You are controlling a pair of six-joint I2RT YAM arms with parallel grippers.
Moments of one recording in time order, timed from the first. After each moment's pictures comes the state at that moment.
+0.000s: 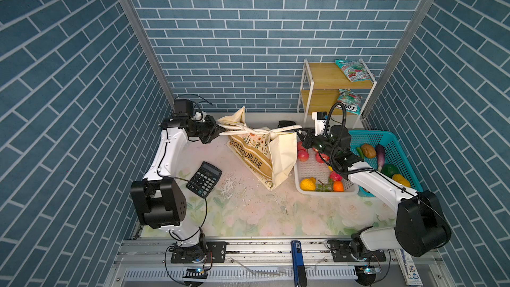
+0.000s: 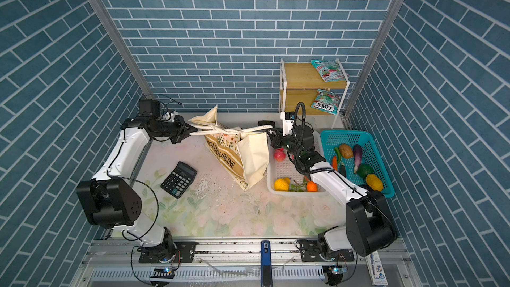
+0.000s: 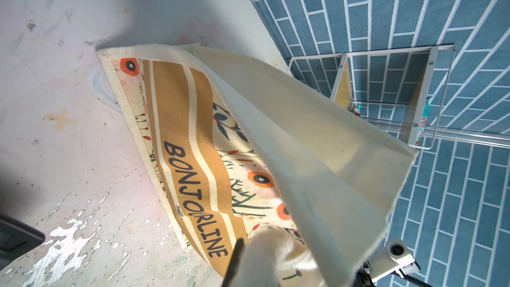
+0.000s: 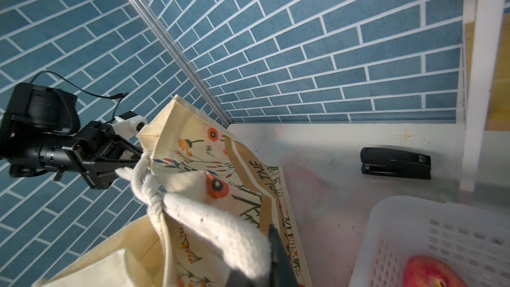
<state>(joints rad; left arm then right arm) 0.11 1.63 1.54 -0.83 0.74 -0.75 0.42 1.39 0.90 0.35 -0.39 0.44</state>
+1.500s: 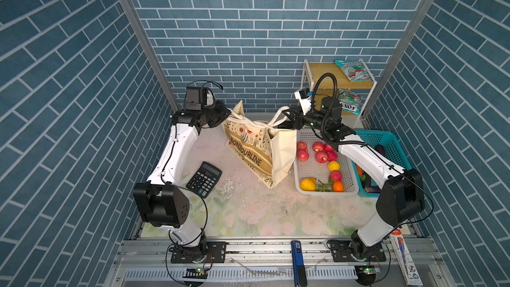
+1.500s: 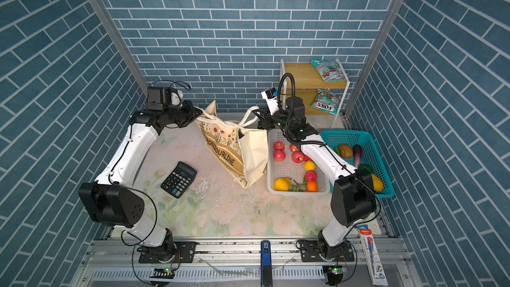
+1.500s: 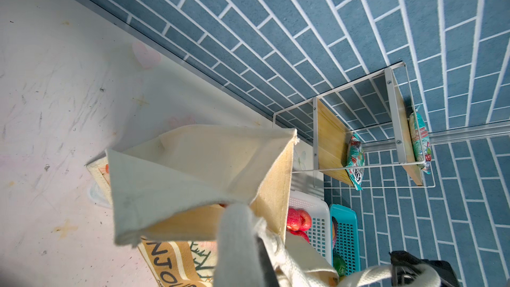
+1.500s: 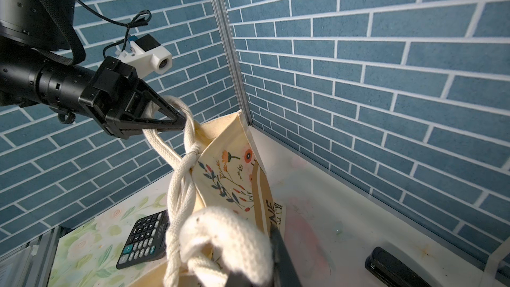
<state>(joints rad) -0.09 1.63 1.69 -0.68 0.41 -0.72 0.47 1.65 1.41 0.09 -0.58 0.07</state>
